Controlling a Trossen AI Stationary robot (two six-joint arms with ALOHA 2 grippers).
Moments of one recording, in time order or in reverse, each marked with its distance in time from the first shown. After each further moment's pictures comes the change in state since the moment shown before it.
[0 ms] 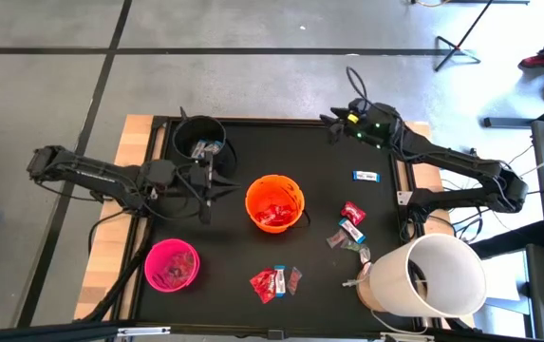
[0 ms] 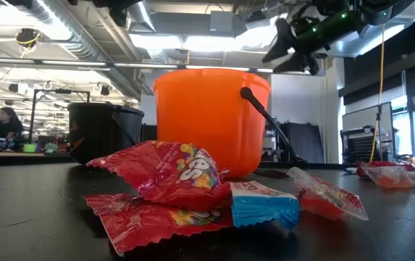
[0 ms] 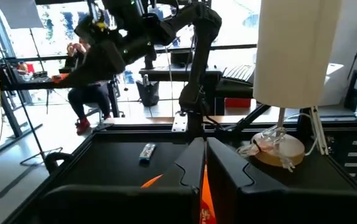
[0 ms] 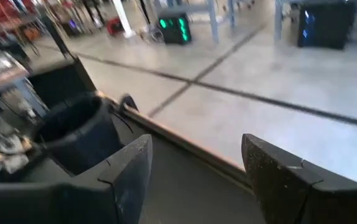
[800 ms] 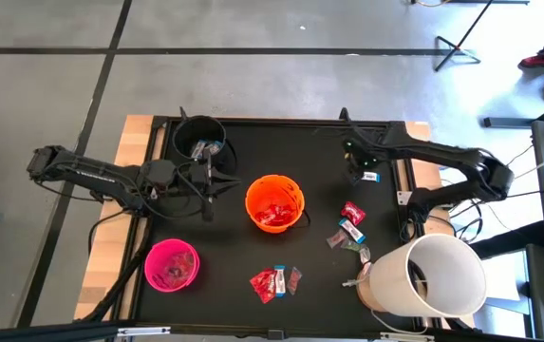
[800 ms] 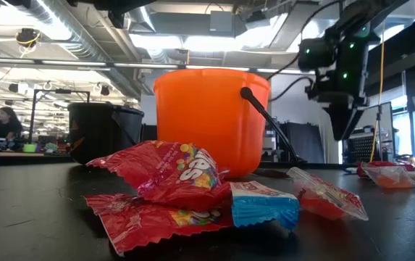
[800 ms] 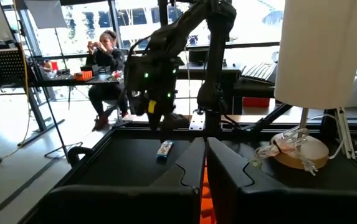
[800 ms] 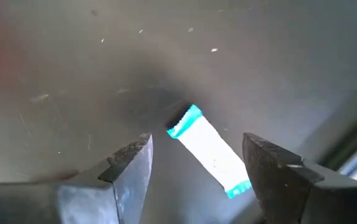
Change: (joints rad) left arm 0.000 0.000 -0.001 -0.002 -0.085 0.006; right arm 0.000 0.175 0.023 -0.971 -0.002 -0.093
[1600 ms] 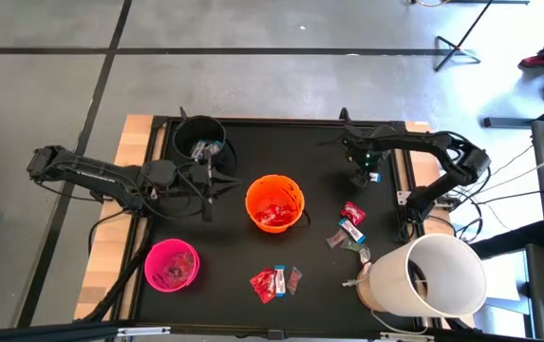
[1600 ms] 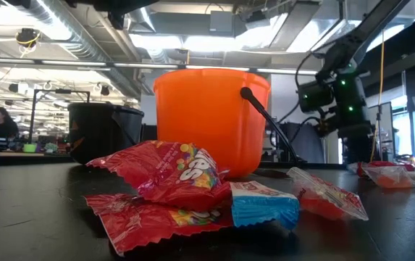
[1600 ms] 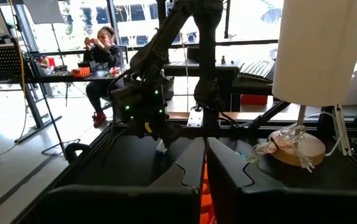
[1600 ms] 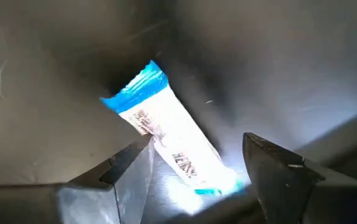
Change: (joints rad) left arm 0.000 0.000 0.000 -0.015 0.008 -0.012; right arm -0.179 0.250 -0.057 0.011 -0.041 -0.302
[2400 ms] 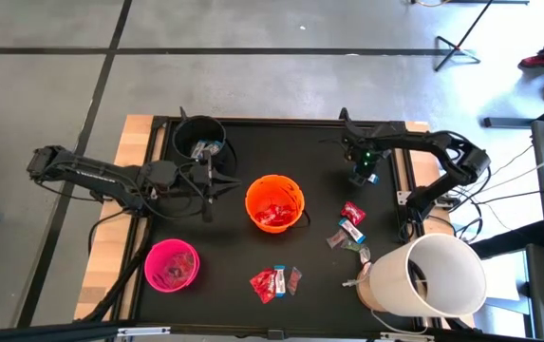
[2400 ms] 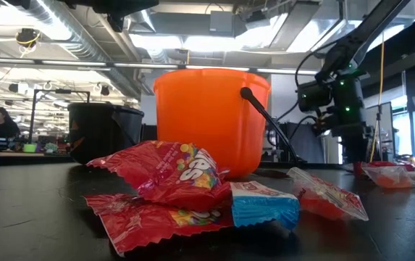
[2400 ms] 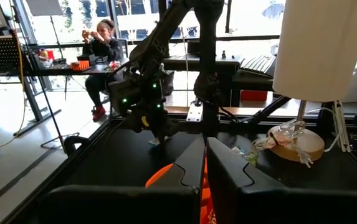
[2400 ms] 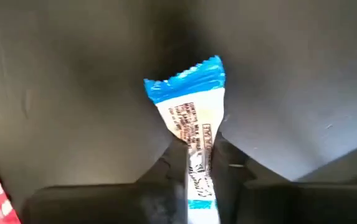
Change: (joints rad) left arm 0.000 0.000 0.000 -0.023 -0.003 -0.019; right arm -0.024 0.002 -0.006 0.048 -0.072 0.003
